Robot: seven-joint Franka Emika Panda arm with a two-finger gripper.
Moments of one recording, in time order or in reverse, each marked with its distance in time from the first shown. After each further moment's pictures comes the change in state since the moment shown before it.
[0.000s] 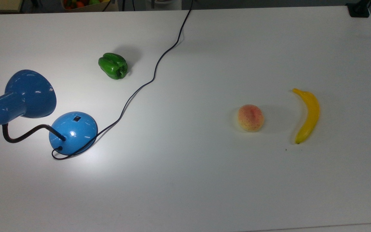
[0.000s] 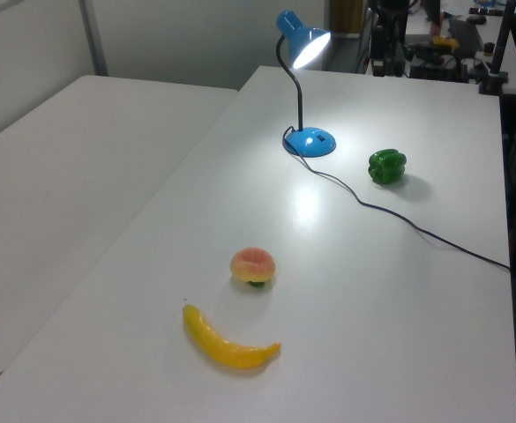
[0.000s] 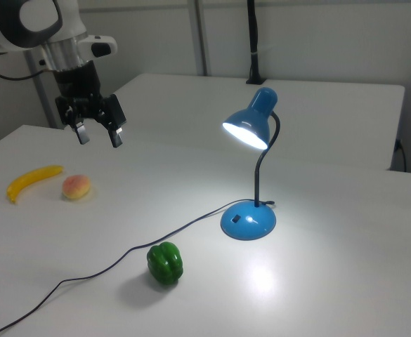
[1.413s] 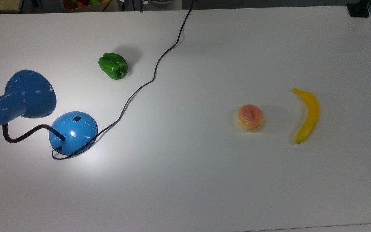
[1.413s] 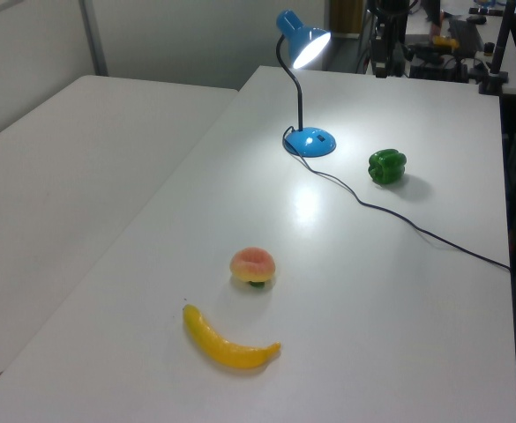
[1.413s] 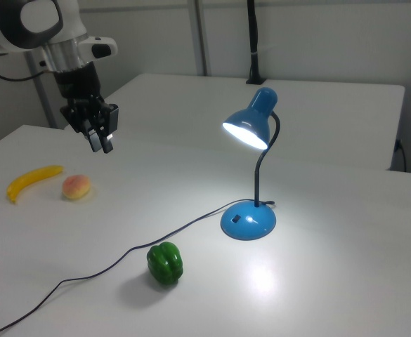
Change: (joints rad) arm 0.000 0.005 0.002 0.000 0.001 0.000 -0.001
